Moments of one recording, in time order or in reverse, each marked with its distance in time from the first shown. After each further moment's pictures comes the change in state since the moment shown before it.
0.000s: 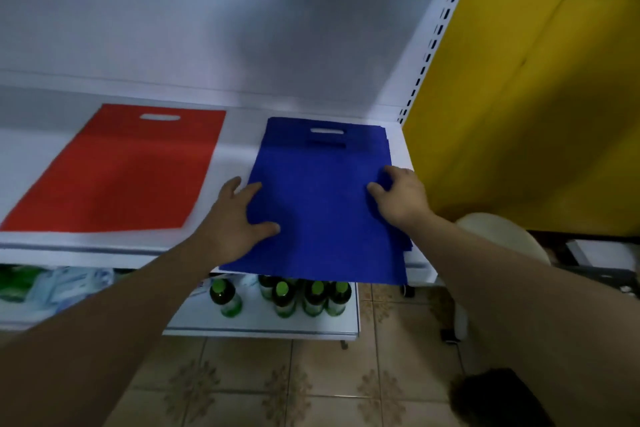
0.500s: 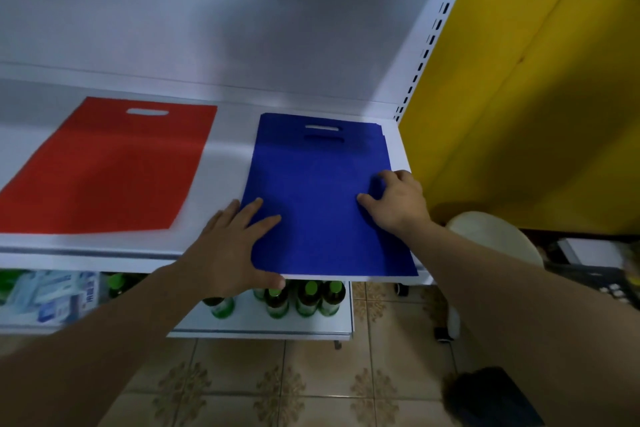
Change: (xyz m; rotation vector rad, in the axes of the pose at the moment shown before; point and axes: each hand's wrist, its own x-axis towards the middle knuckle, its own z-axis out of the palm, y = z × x) left_hand -0.010 -0.017 0.021 0.512 -0.228 0.180; right_hand 0.001 0.007 0.006 -0.209 -0.004 -0.015
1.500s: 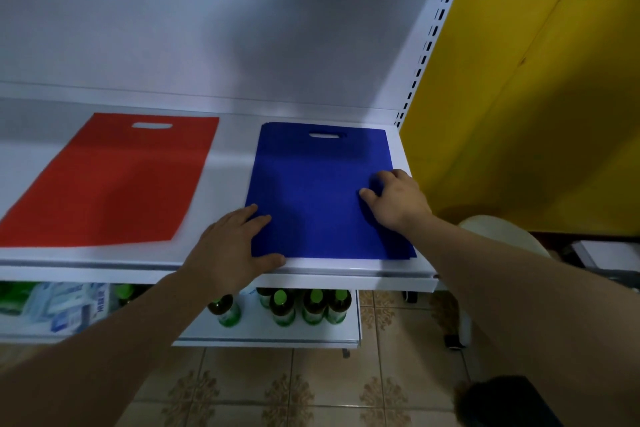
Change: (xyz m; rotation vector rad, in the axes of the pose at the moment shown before) left_hand 0.001 0.012 -0.013 -0.096 0.139 -0.109; right_hand 0.019 0.001 -0.006 -0.093 -0.051 -0.069
